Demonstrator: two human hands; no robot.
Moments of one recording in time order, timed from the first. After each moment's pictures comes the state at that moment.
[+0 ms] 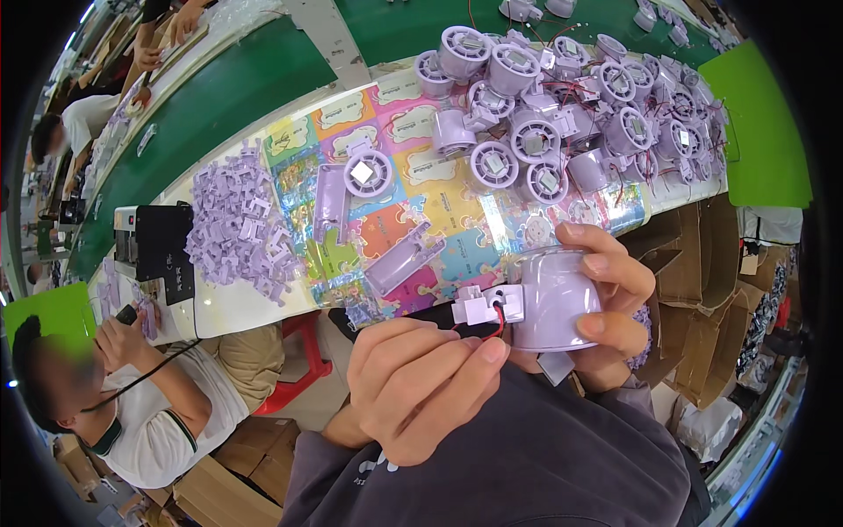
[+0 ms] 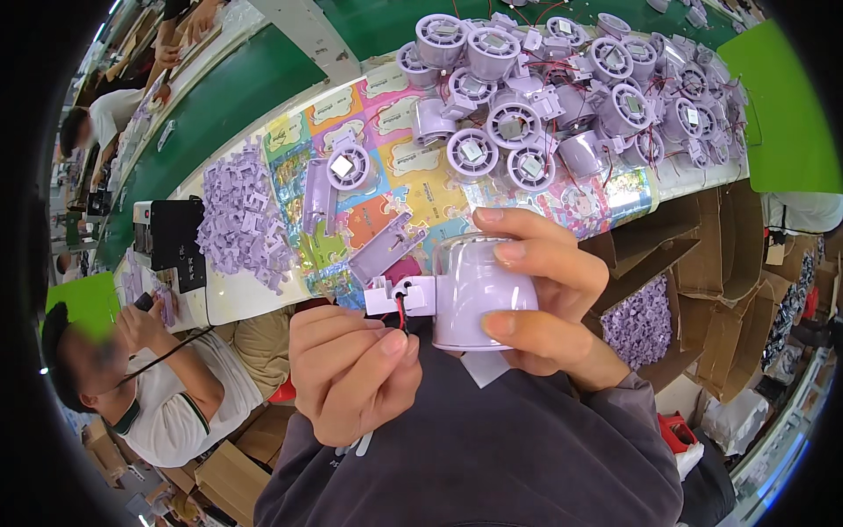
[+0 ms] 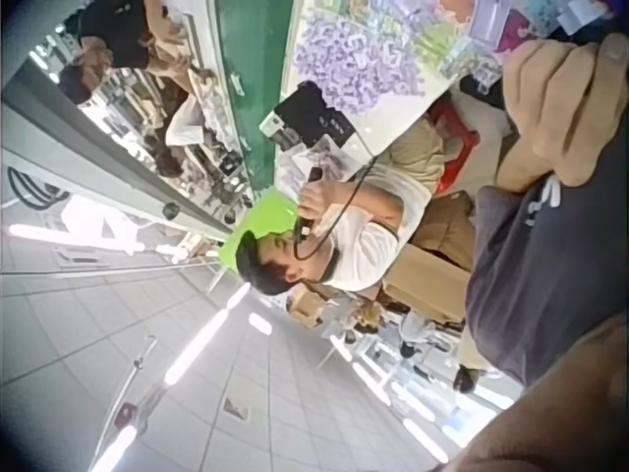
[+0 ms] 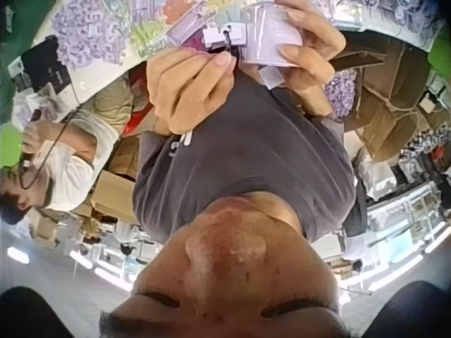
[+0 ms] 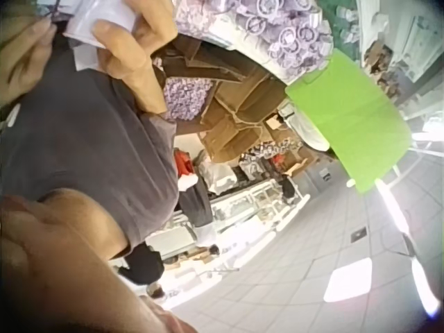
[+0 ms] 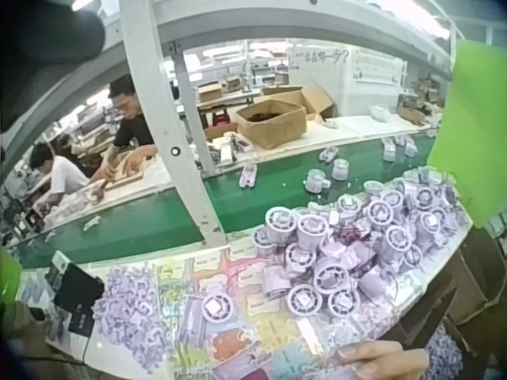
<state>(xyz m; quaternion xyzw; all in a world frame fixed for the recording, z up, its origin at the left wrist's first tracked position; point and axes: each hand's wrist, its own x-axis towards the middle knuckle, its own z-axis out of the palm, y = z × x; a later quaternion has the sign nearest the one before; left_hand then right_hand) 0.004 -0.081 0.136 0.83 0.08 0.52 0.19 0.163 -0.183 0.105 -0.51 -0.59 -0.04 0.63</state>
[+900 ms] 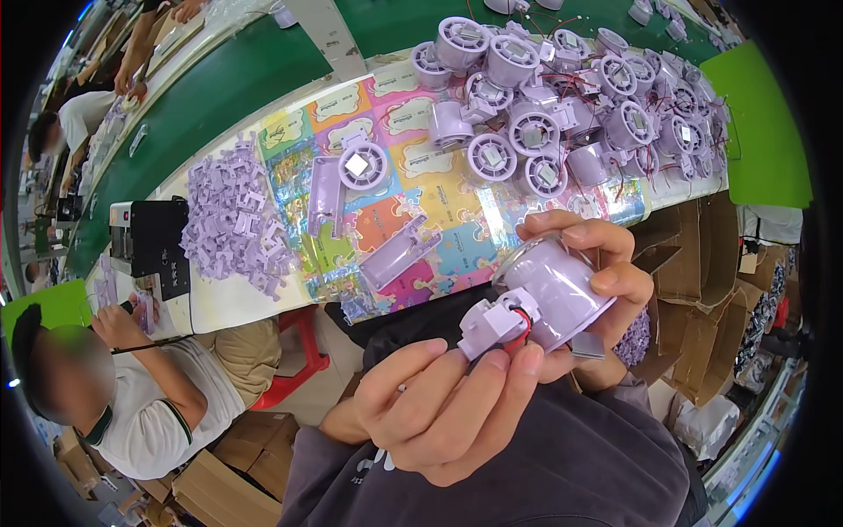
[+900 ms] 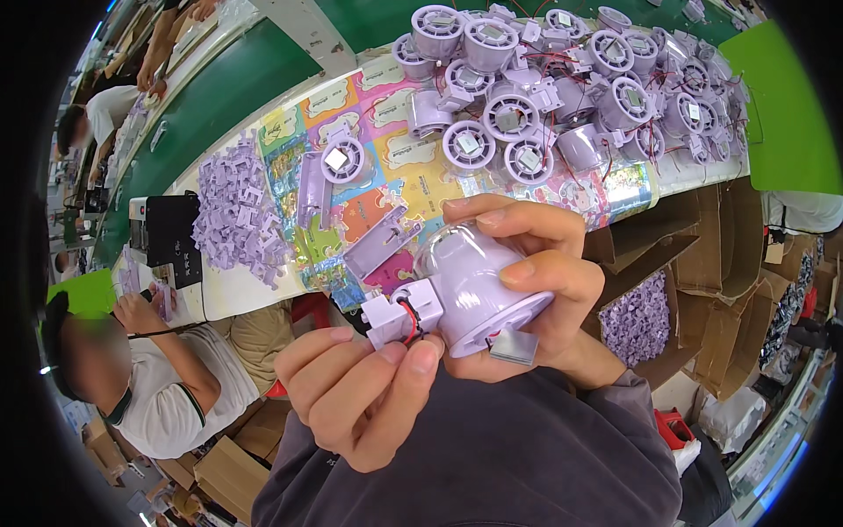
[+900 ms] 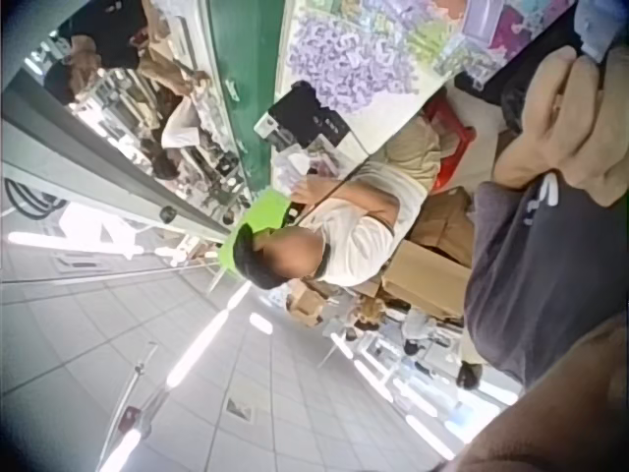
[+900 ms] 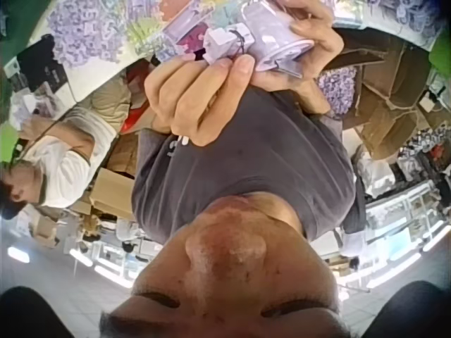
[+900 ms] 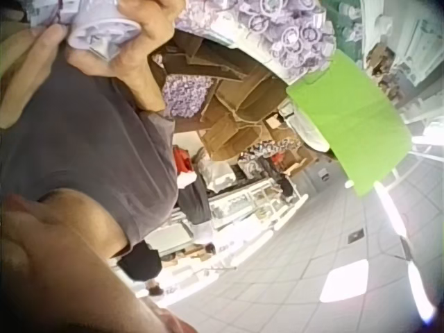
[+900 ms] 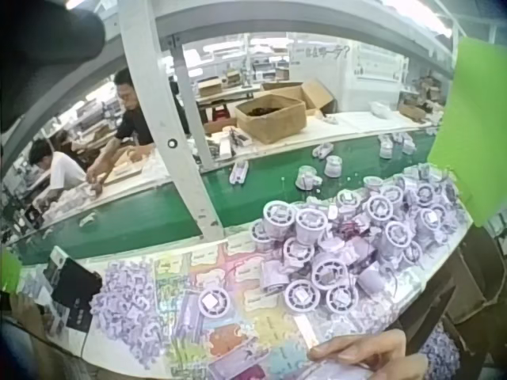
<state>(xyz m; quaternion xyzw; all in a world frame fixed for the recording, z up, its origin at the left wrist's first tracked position) 0.009 -0.098 0.149 0.86 0.11 0.50 0.02 0.158 -0.173 0.100 -0.45 -0.52 0.08 0.72</state>
